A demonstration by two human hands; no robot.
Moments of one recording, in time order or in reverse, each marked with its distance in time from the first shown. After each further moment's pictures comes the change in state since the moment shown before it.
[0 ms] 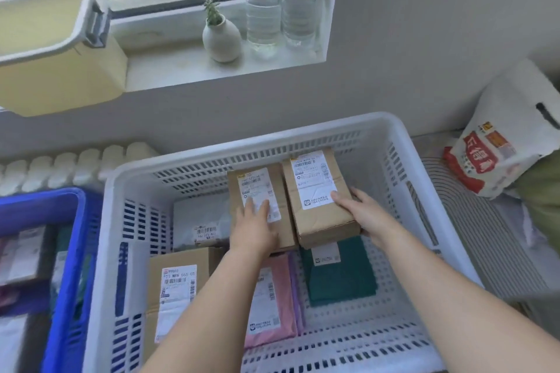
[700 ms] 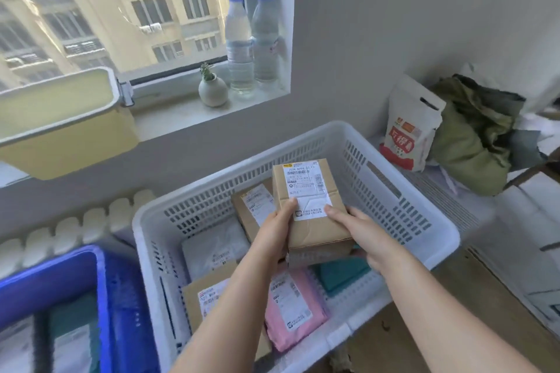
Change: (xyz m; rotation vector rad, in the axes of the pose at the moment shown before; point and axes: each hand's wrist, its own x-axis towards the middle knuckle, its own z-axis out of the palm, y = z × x) left_hand -0.119 -0.025 -0.068 -1.160 -0.399 0.185; right_hand -0.180 0.013 0.113 0.243 0.284 -0.109
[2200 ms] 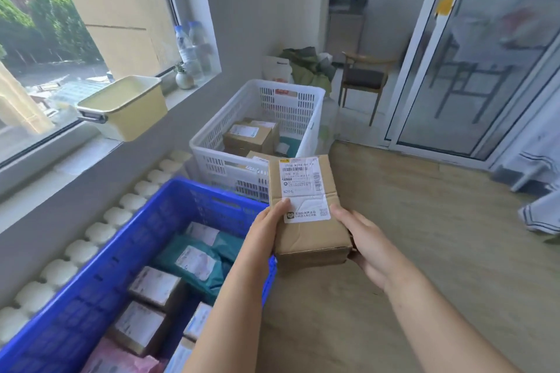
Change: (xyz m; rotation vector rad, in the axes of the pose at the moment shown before) left_hand -0.456 -0.183 -0.411 0.281 -0.653 0.059; right_hand -0.532 0.252 0.493 0.606 0.571 -0.266
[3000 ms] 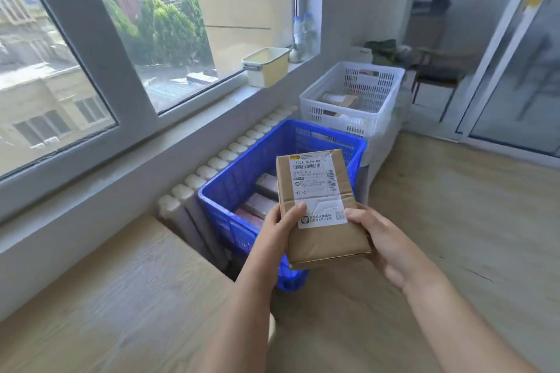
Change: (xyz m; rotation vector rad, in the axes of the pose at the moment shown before) left_hand -0.425 -0.142 -0.170 0.072 0.160 0.235; right_hand -0.361 0.177 0.159 0.006 -0.284 -0.002
